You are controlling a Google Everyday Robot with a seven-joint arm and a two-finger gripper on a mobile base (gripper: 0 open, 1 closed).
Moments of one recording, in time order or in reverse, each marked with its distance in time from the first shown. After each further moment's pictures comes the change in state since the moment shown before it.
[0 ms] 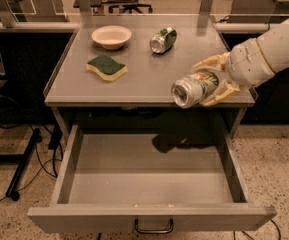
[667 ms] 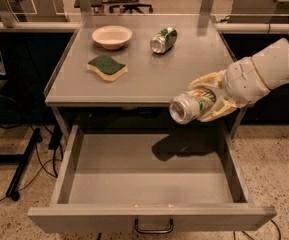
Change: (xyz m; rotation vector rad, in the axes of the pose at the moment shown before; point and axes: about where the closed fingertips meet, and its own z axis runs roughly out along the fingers) arm 0.002 0.035 0.023 -0.050 -0.014 0.051
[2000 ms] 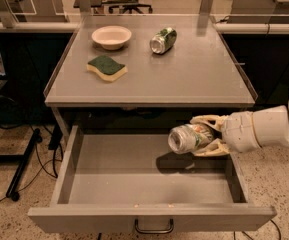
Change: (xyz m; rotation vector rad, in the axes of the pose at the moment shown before) arm 0.034 0.071 0.059 0.183 -0.062 0.172
